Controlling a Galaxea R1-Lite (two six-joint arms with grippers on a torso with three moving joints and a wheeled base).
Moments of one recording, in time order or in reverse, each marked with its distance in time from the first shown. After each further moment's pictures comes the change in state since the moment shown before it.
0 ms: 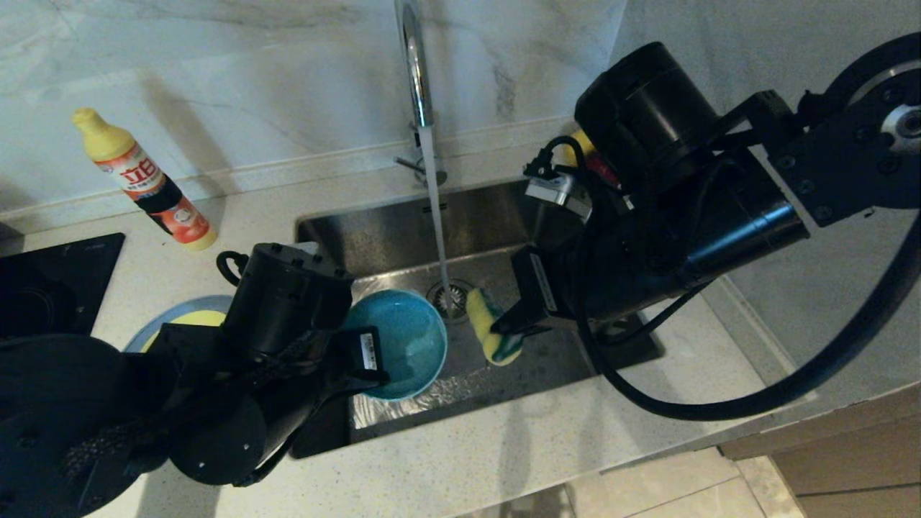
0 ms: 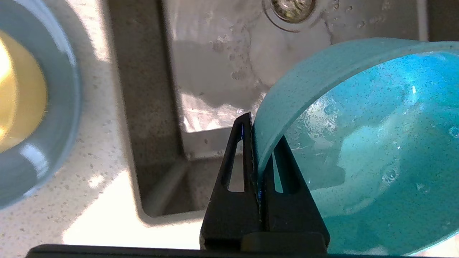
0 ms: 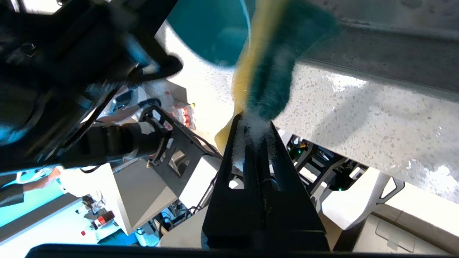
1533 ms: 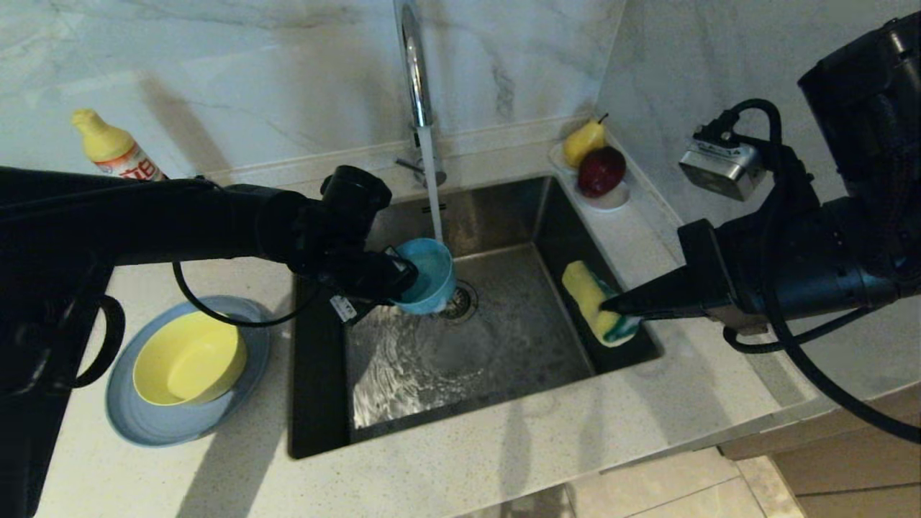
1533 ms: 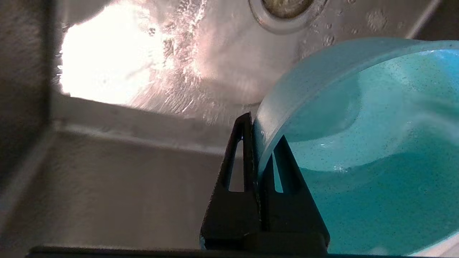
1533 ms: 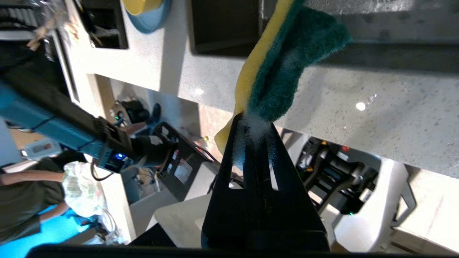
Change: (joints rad) left arm 0.336 0.534 -0.869 0.546 -0.563 -0.464; right arm -0.192 -0.331 0.421 -0.231 0.098 -0.010
